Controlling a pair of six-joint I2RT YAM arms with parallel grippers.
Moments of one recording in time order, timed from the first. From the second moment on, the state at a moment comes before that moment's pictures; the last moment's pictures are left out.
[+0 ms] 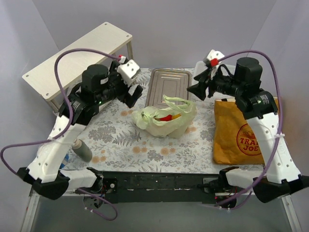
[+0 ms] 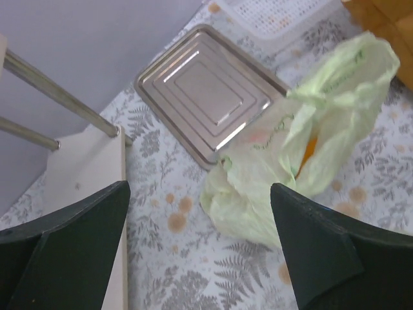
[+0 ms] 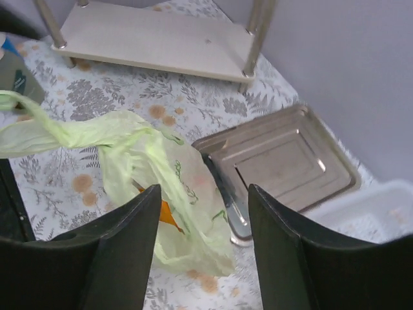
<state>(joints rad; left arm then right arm) -0.59 1.17 1.61 -0.77 0.13 0.32 0.26 1.20 1.54 -0.66 -0.69 -0.26</state>
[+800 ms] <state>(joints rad) -0.59 1.70 1.67 -0.87 0.49 0.33 0.97 1.10 1.07 -0.65 -0.31 -0.83</state>
